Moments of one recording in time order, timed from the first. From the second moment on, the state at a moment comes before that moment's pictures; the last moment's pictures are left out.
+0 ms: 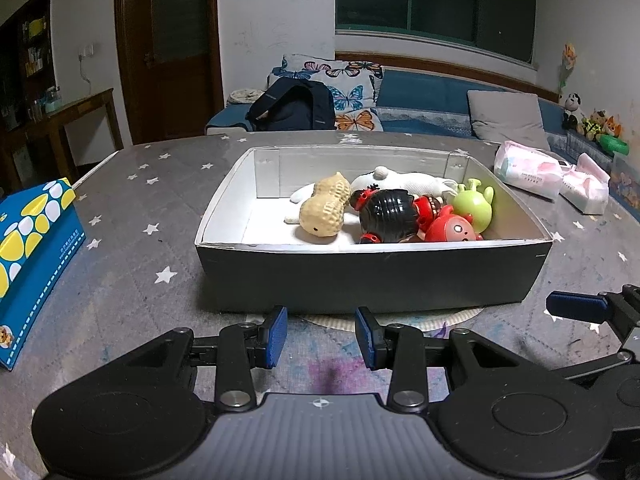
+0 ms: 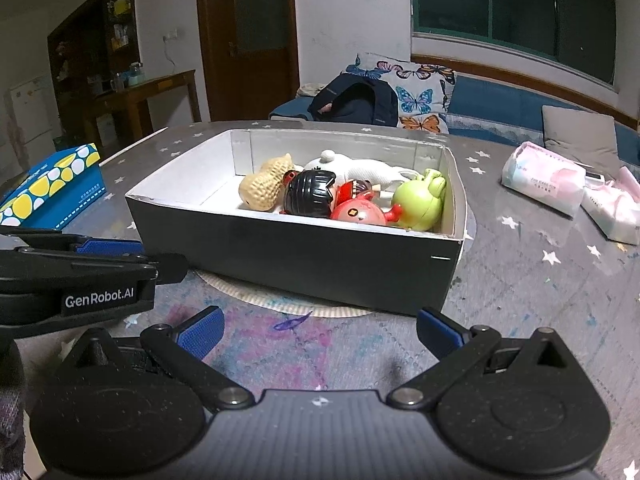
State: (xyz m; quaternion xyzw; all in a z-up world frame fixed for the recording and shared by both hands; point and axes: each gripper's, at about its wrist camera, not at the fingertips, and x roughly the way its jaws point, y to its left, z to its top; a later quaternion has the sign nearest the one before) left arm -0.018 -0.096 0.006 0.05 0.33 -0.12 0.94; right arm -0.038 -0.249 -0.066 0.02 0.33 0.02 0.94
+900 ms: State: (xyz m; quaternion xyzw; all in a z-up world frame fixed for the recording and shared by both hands) left arm -0.004 -0.104 -0.002 0.06 0.34 -0.12 0.93; right arm -0.022 -0.253 -0.079 0.03 0.36 0.02 0.93
